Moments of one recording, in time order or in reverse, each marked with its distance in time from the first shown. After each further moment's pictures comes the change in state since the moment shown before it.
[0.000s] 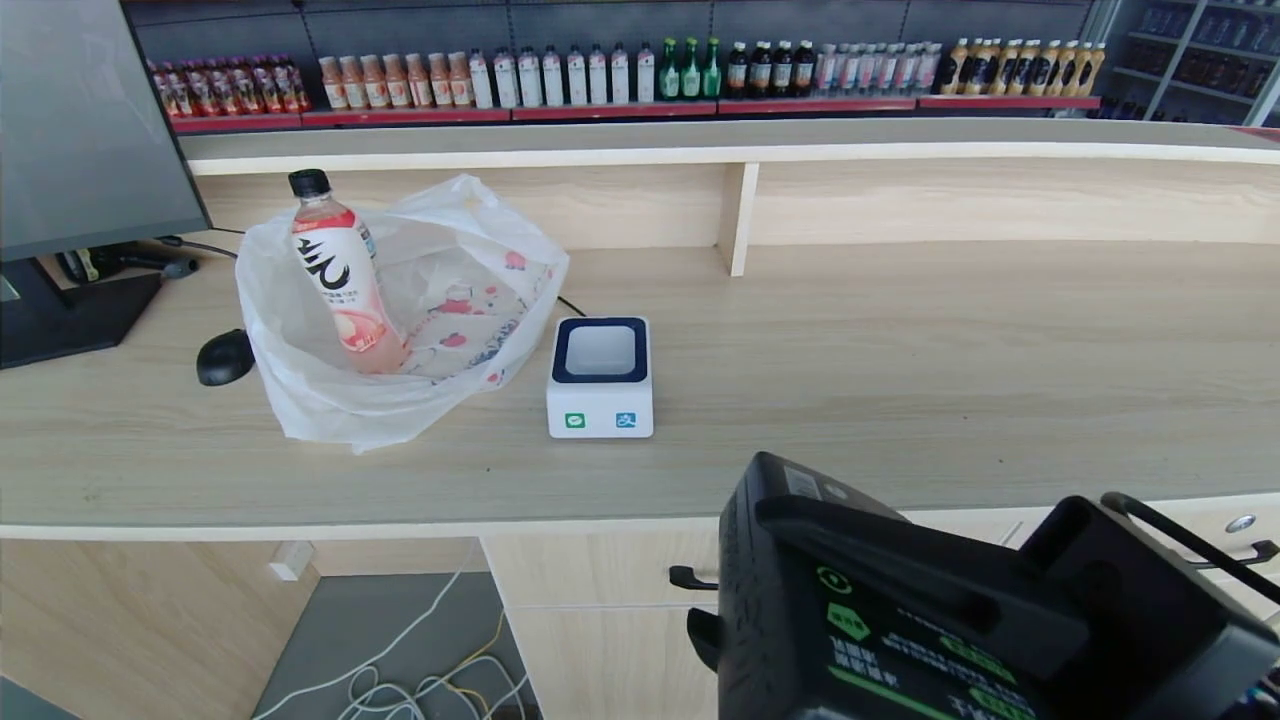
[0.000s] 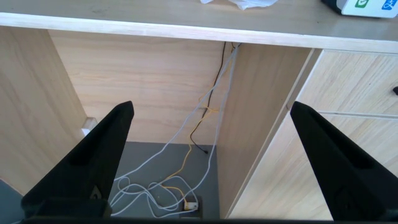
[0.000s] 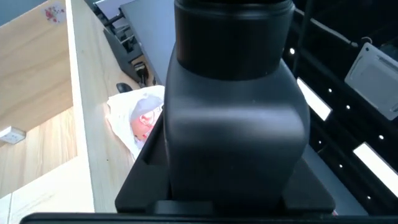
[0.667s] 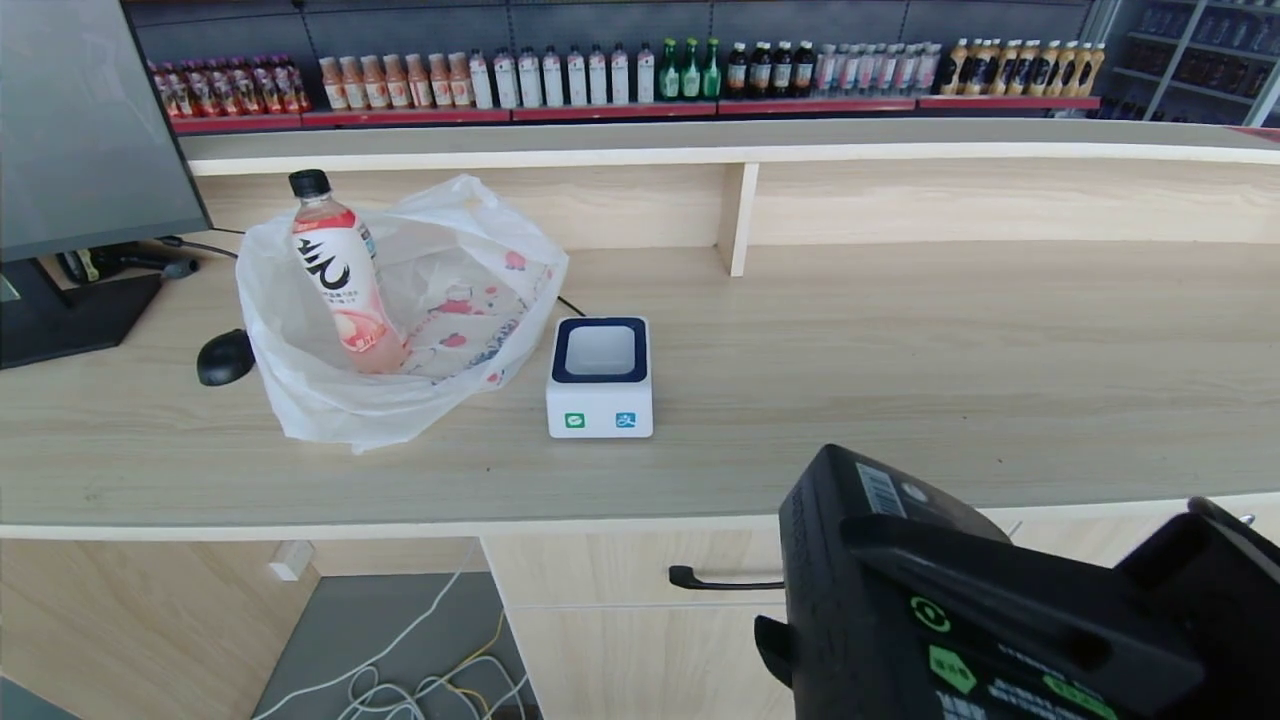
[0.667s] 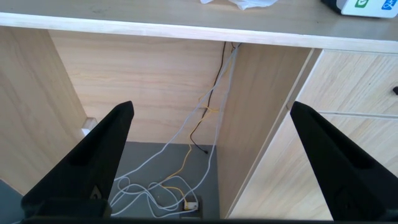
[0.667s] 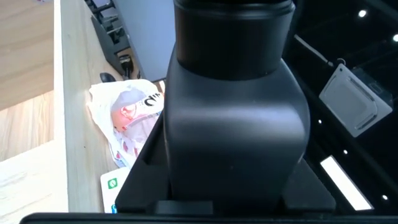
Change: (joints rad) left arm 0.000 0.000 0.000 0.000 0.000 0.000; right arm -0.008 -0.064 0.048 0.001 0.013 -0.124
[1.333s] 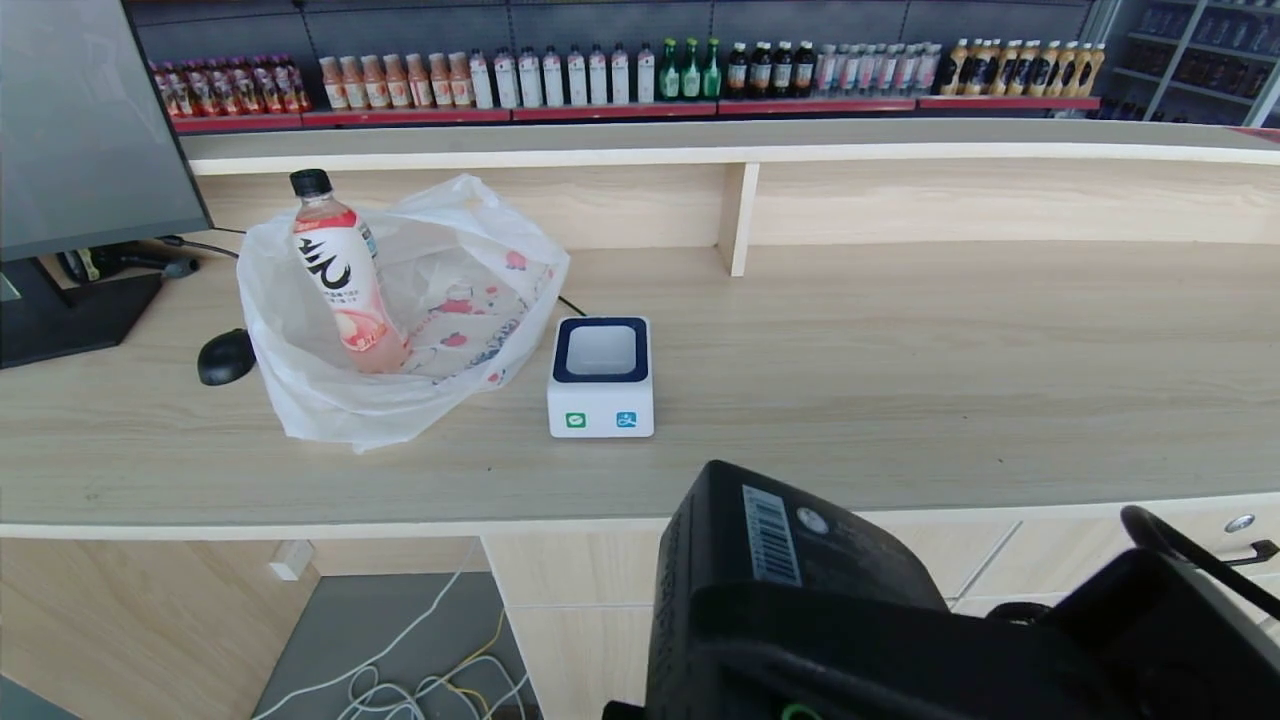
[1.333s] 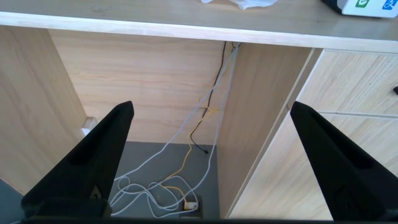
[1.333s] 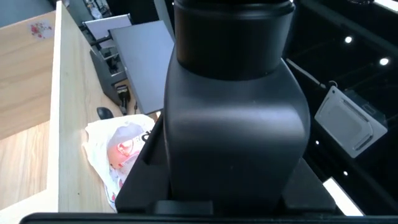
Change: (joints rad) left arm 0.000 0.000 0.000 0.000 0.000 0.000; right arm 0.122 0.090 -0.132 0.001 -0.013 -0.029
